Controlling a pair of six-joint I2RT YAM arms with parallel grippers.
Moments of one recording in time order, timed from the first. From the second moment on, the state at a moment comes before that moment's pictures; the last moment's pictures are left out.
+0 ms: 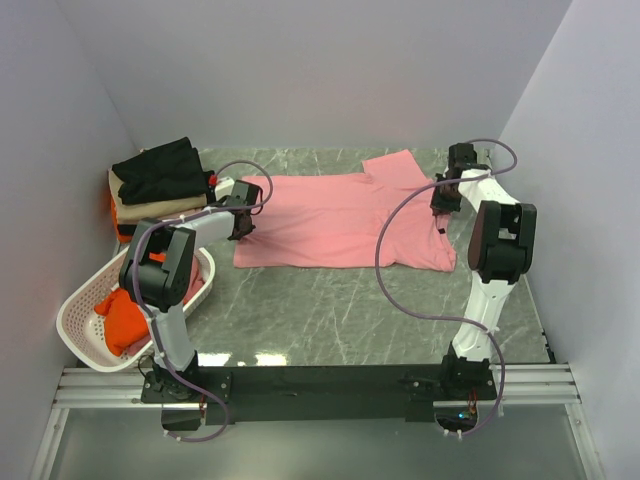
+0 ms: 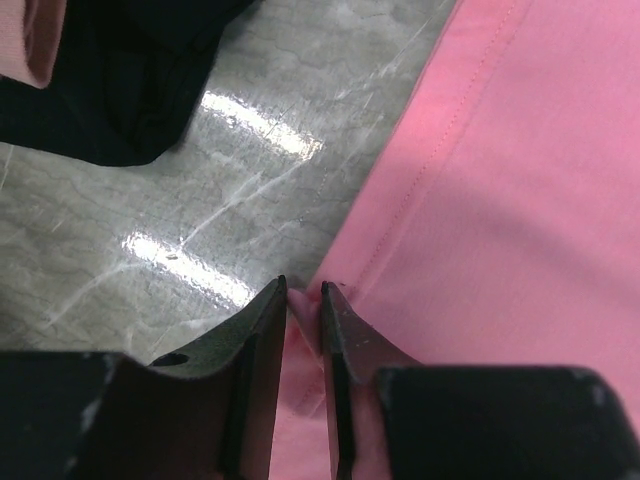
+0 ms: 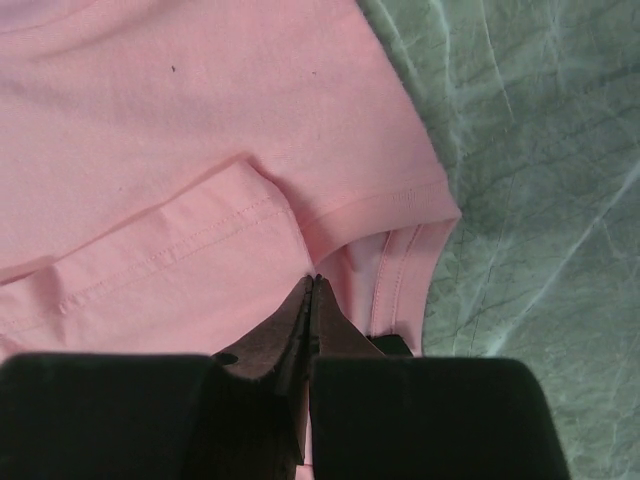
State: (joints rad) left arm -0.31 1.88 1.15 -0.26 -0.50 -0.67; right arm -0.09 2.10 1.62 -0.63 -0.01 0.20
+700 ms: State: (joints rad) left arm -0.32 1.72 1.10 -0.26 -0.50 -0.65; right arm -0.09 2.10 1.62 -0.63 0.00 0.20
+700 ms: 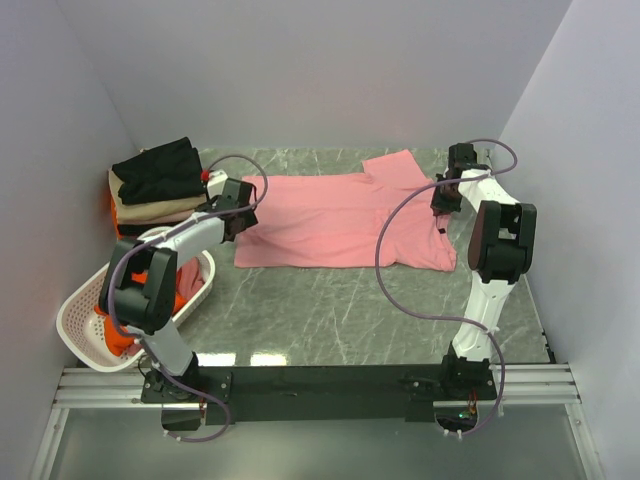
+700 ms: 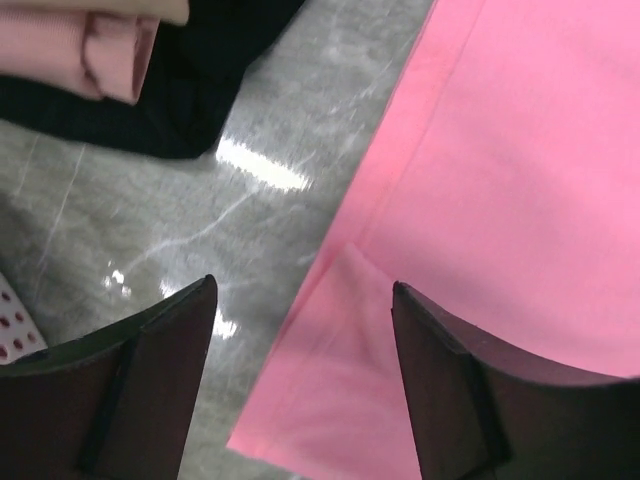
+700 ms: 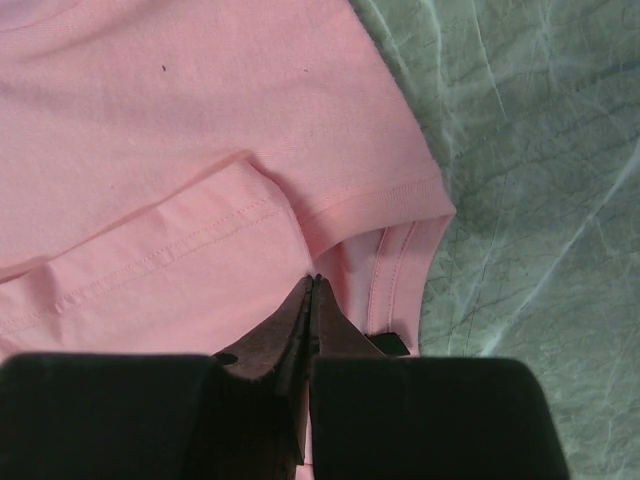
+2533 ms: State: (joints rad) left arm -0.38 1.75 1.08 -0.33 -0.53 -0.68; right arm -0.13 2.03 1.55 -0.62 0.00 0.22
